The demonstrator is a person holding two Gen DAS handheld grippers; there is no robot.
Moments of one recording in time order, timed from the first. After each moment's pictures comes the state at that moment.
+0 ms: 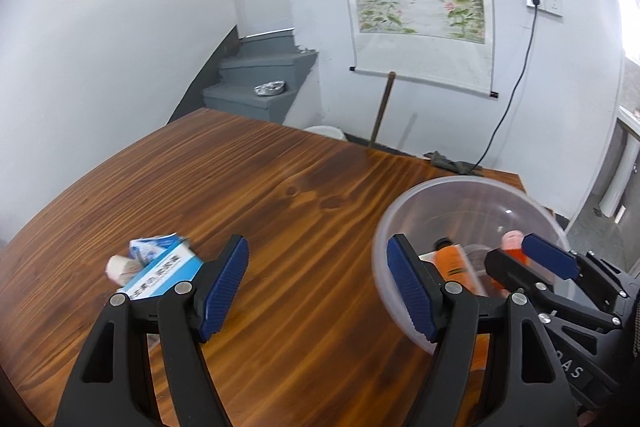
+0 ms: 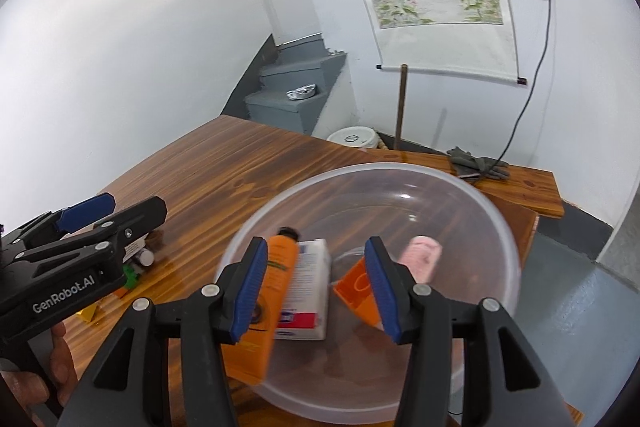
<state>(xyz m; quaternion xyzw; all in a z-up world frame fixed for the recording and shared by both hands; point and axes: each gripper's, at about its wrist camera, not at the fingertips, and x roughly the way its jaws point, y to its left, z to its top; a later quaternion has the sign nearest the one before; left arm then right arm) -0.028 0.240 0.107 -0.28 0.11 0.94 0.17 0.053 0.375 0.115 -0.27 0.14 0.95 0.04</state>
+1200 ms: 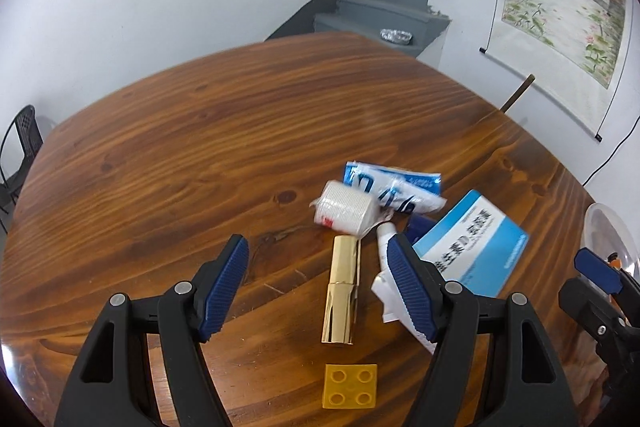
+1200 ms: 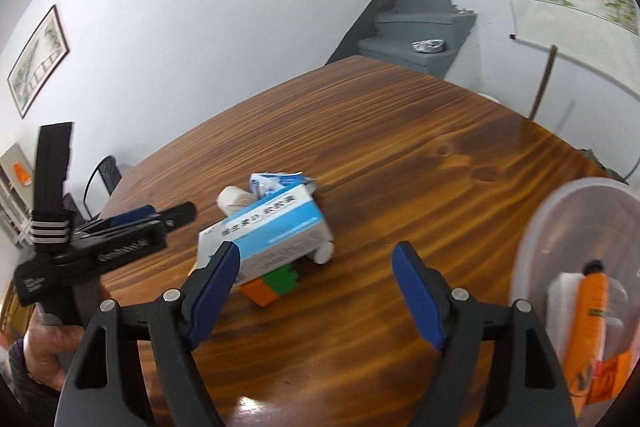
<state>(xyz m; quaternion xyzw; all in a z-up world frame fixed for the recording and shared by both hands) -0.108 0.027 0.076 -0.40 0.00 0.92 0.02 -0.037 0.223 0.118 -0.34 0.11 0.92 -0.17</state>
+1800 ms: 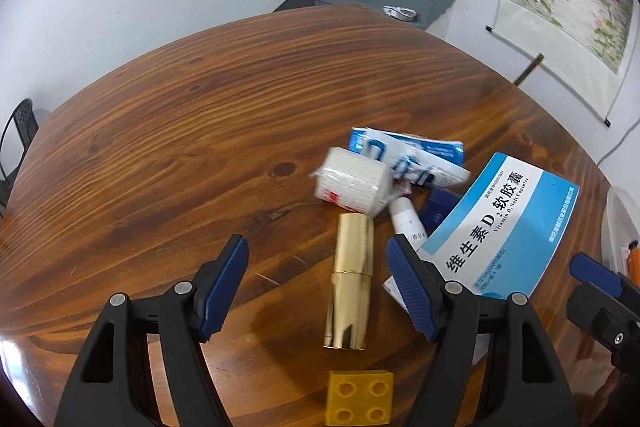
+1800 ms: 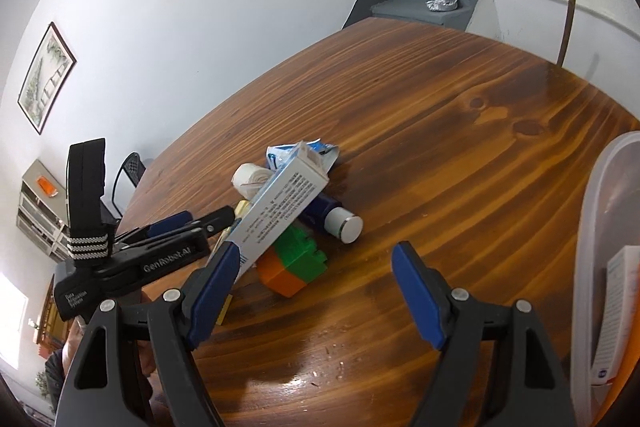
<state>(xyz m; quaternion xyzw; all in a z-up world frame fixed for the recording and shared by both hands) -0.122 0.033 0.048 -0.43 0.01 0.90 0.02 -0.056 0.217 0.093 -0.39 0.17 0.88 -0.21</state>
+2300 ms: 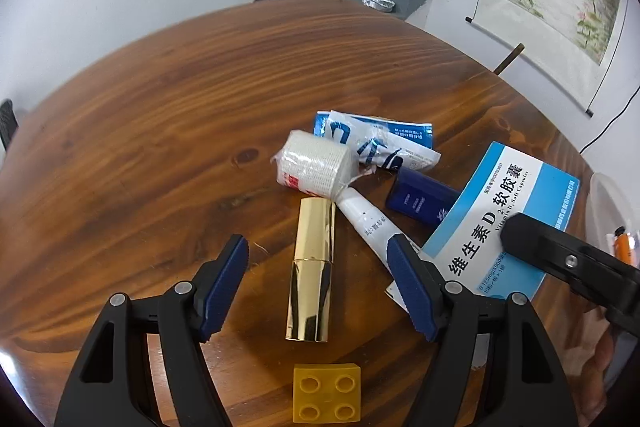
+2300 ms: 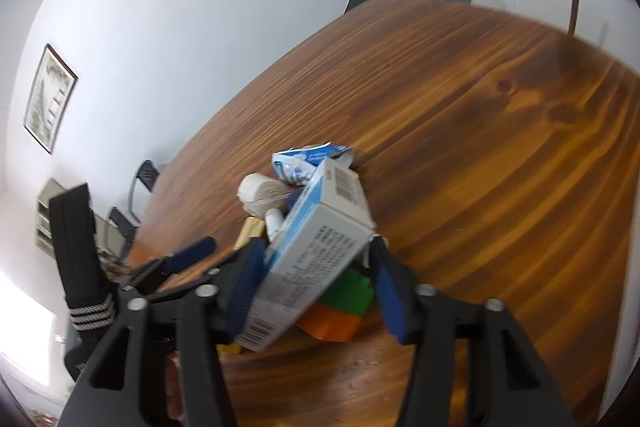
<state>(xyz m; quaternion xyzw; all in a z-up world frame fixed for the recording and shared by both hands) -0.124 0.038 0.039 -0.44 0.00 0.89 0.06 -0.089 0.210 0.082 -0.42 0.22 0.85 -0.24</state>
